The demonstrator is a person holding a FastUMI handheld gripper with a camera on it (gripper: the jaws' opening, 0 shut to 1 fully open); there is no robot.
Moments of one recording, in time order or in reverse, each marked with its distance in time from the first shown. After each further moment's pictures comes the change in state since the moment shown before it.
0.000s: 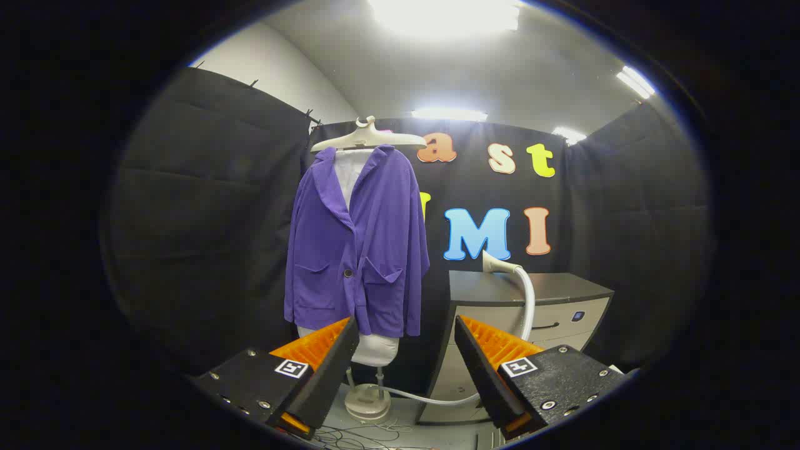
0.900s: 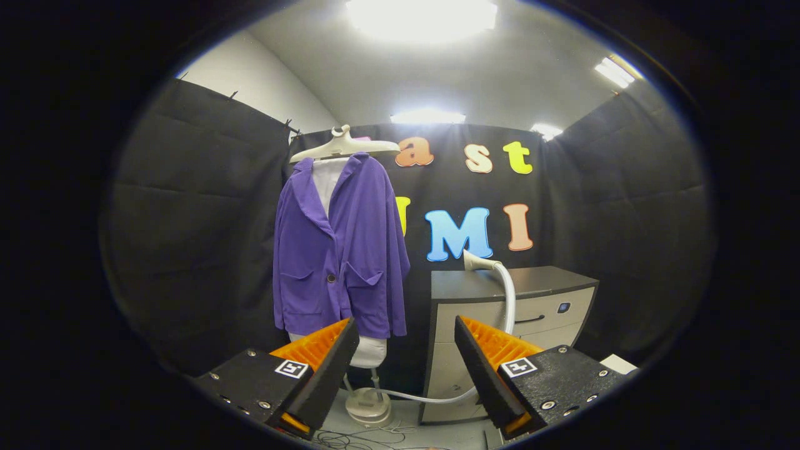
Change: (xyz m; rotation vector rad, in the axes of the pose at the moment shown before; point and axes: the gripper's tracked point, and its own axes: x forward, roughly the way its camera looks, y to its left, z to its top) arm -0.011 -0.022 -0.001 0.061 -0.008 -0.051
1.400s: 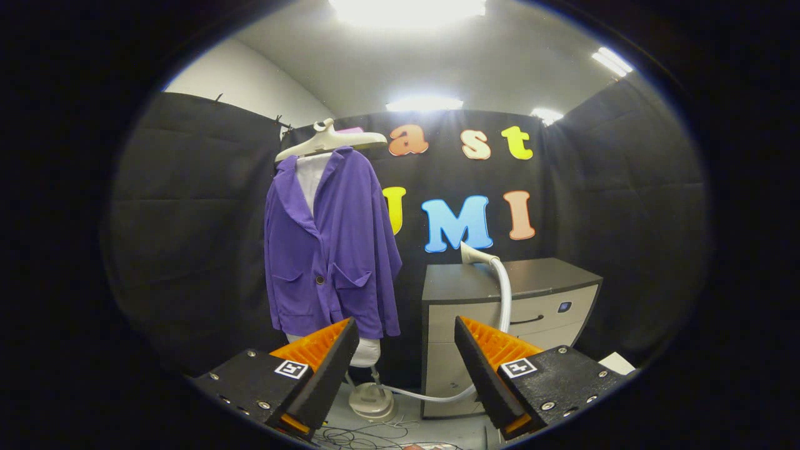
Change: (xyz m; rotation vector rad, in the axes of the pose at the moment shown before) arm 0.042 -0.058 0.014 0.068 0.104 0.012
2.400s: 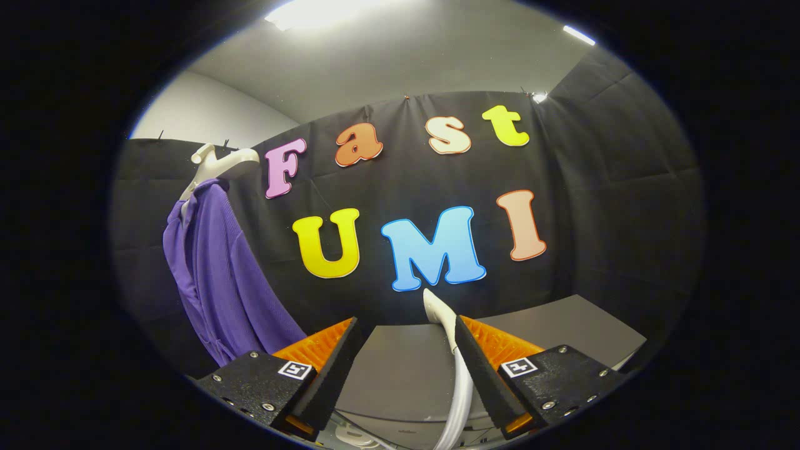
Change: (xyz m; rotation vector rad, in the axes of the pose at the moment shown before) arm 0.297 -0.177 0.110 0.117 -0.050 0.057
